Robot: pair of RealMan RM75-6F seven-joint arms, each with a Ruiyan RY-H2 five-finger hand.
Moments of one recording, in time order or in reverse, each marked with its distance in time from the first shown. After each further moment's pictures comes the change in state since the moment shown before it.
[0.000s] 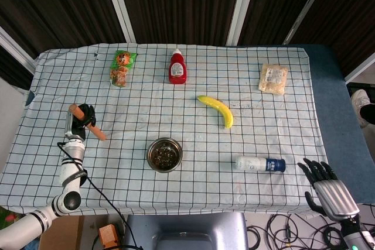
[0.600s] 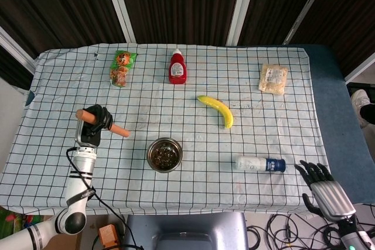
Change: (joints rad) left arm 0.074 0.094 0.035 -0.484 0.162 0.190 -0.023; right arm 0.009 -0.004 -0.007 -0.004 -0.005 -0.025 -0.008
